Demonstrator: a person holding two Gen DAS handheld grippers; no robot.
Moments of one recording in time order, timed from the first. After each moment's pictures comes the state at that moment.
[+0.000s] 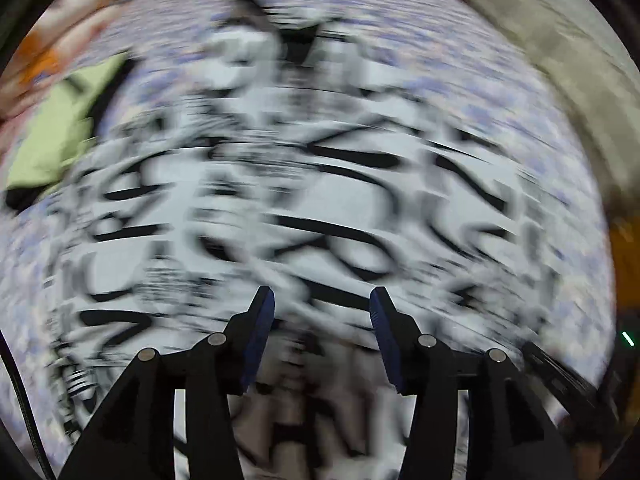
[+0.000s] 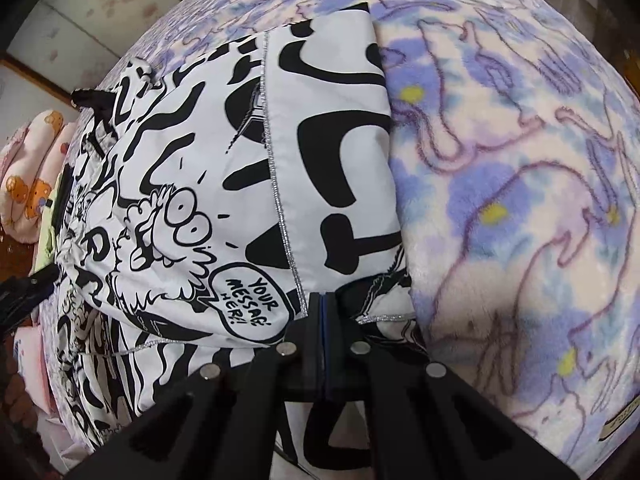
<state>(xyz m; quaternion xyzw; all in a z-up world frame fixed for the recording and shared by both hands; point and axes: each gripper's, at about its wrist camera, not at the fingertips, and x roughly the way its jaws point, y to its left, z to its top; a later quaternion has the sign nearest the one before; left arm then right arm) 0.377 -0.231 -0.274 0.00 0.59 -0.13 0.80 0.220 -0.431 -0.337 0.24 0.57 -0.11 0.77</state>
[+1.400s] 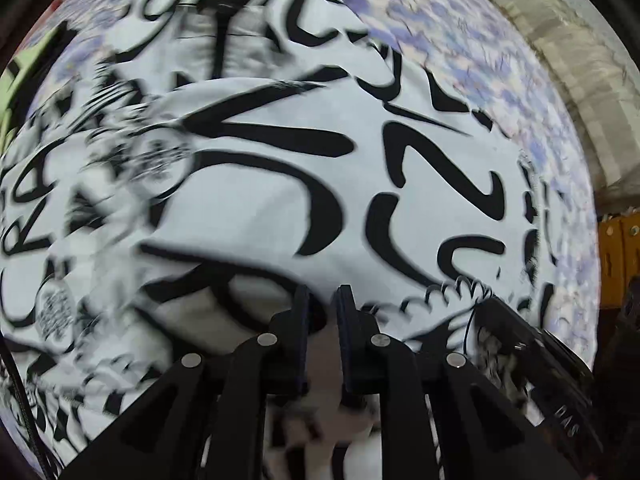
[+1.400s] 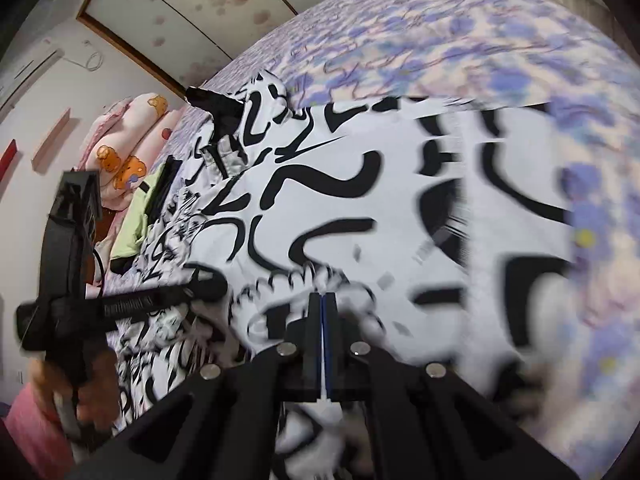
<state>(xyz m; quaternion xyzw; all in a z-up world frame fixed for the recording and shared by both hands) 0.428 -0.283 -0.321 -0.02 0.64 -0.13 0.76 0.302 -0.391 -0.318 0.26 0.50 0.07 0.83</state>
